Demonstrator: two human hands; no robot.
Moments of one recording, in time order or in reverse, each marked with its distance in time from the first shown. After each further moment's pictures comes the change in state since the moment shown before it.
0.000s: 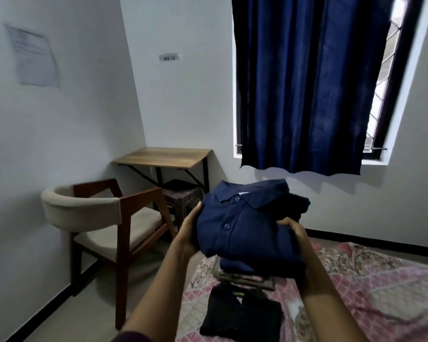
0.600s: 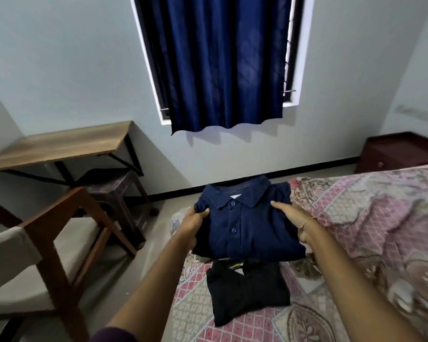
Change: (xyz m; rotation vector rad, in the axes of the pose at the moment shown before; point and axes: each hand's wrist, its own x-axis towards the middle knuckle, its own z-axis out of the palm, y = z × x) left_hand 0.191 -0.050 -0.087 0.398 -0.191 -0.160; right_hand 0.087 0.085 -0.020 -0.404 0.609 0.105
